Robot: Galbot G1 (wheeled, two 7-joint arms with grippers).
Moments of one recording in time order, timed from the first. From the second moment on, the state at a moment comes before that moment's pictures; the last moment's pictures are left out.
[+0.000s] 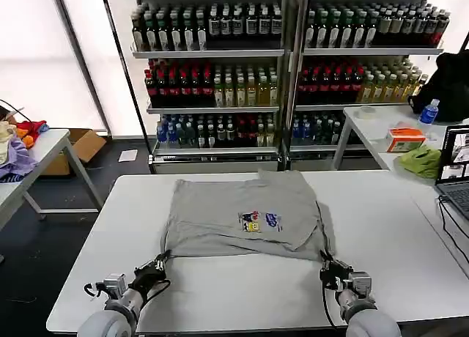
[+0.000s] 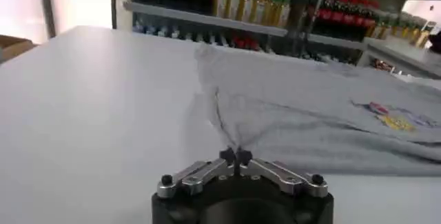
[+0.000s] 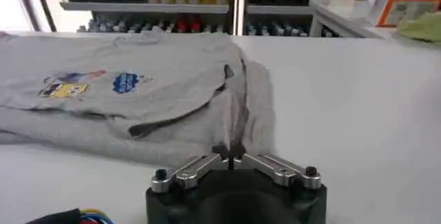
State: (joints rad) left arm 1.40 -1.21 -0.50 -1.89 -0.54 0.47 -0.02; right arm -1.40 1.00 0.36 1.97 0.59 -0.42 0.27
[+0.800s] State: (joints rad) left arm 1.77 -1.13 -0.68 -2.20 -0.49 0.53 0.06; right arm -1.74 0.92 0.56 2.18 0.62 -0.39 0.18
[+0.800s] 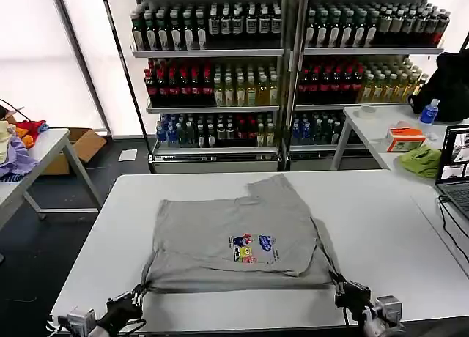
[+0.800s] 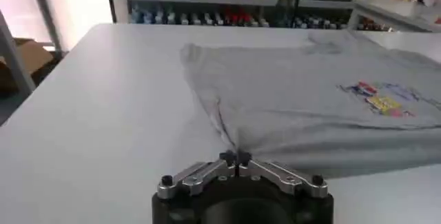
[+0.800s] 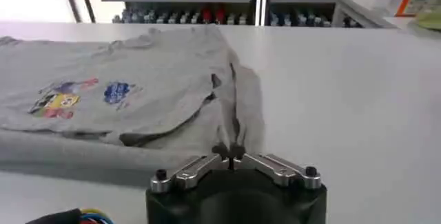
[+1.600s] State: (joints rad) left arm 1.89 -1.05 -0.87 -2.38 -0.56 0.57 0.07; right arm -1.66 0.91 0.67 2.21 0.65 -0.43 0.09
